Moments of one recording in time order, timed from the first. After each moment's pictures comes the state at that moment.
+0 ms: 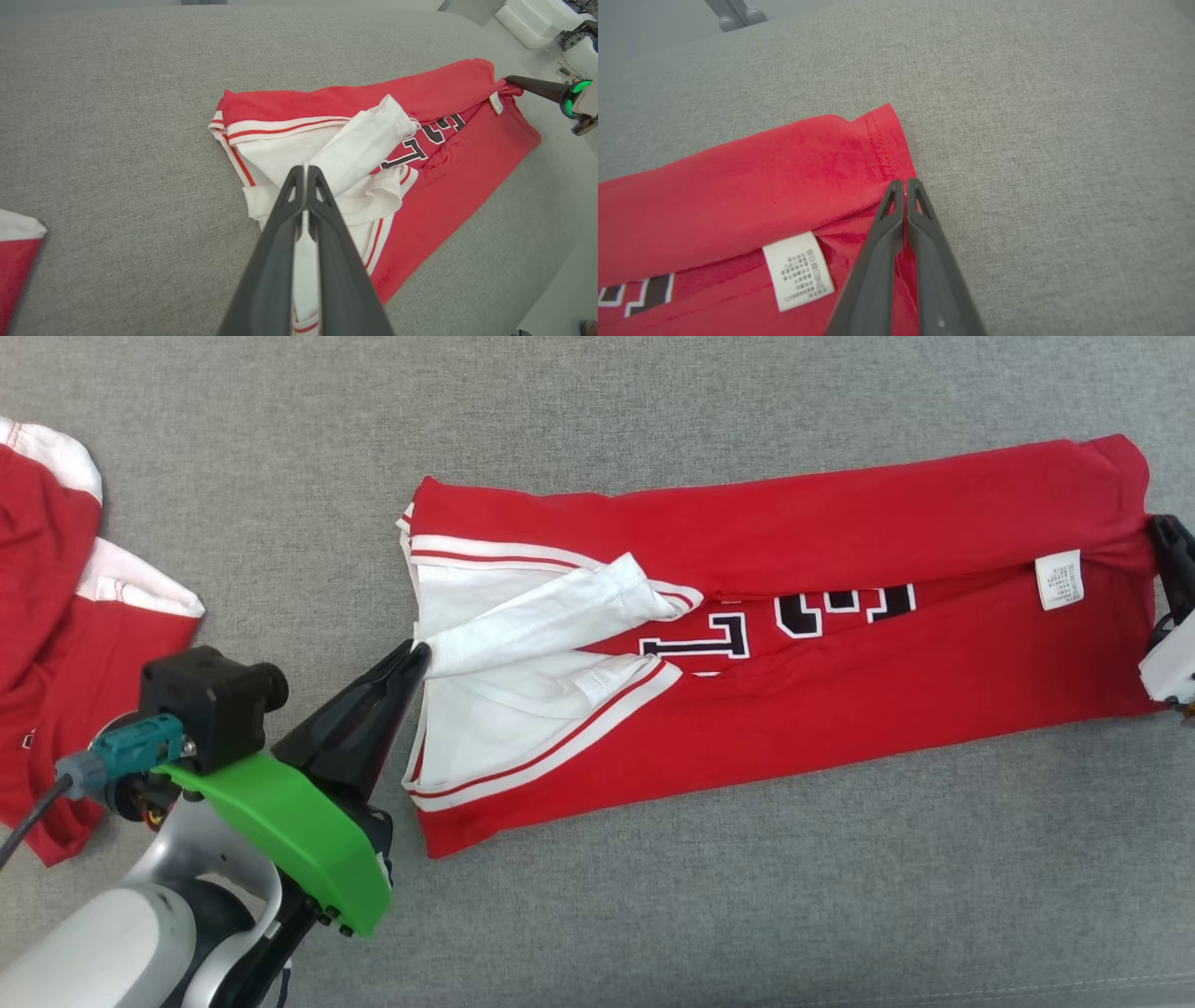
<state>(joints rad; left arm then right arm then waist) -0.43 0.74 -0.67 -0.46 -0.89 0.26 0.28 -0.42 -0.38 -0.17 0.17 0.51 0.13 0.37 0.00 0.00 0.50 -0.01</state>
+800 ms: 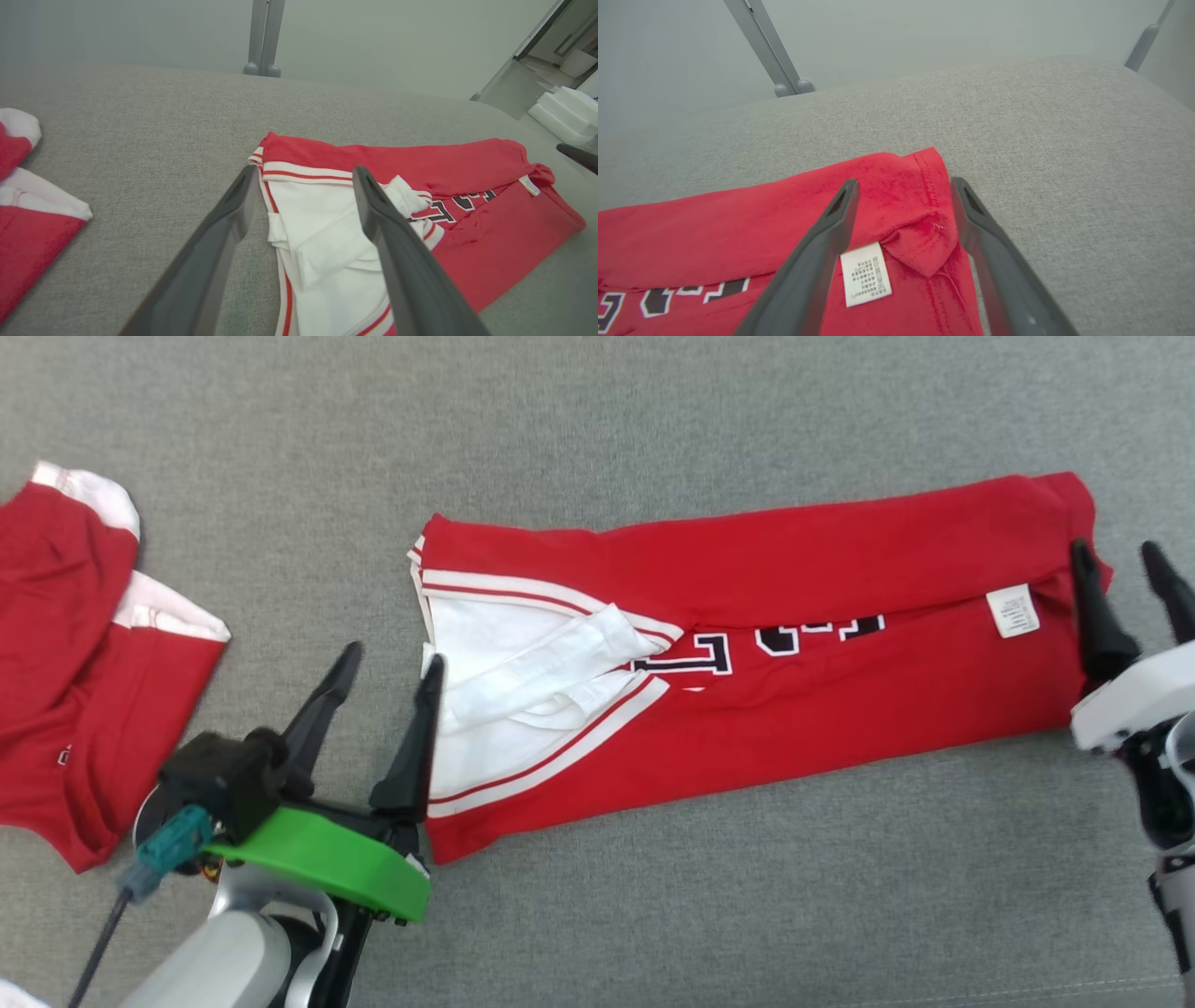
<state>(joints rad) -0.32 0.55 -0.66 -0.22 -0.80 0.31 -0.10 -0.35 -0.35 -0.07 0.21 0.49 0.13 0.06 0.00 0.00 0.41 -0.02</state>
